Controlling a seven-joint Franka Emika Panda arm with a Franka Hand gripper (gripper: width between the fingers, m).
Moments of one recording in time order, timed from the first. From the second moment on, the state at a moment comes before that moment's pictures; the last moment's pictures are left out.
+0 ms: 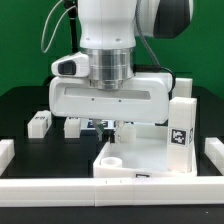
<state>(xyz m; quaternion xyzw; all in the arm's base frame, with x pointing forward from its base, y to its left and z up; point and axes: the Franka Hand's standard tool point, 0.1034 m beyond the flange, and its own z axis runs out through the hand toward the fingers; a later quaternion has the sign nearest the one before) 0.524 -0.038 0.026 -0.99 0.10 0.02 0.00</state>
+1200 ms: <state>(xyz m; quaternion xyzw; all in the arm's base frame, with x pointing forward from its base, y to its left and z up) 0.599 -0.033 0.028 -0.91 -0.42 -0.02 -0.03</state>
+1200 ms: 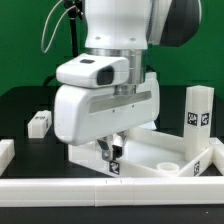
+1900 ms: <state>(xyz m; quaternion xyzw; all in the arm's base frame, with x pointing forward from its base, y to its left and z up) 0.619 -0.016 0.033 -0.80 -0.60 -0.02 -0.06</state>
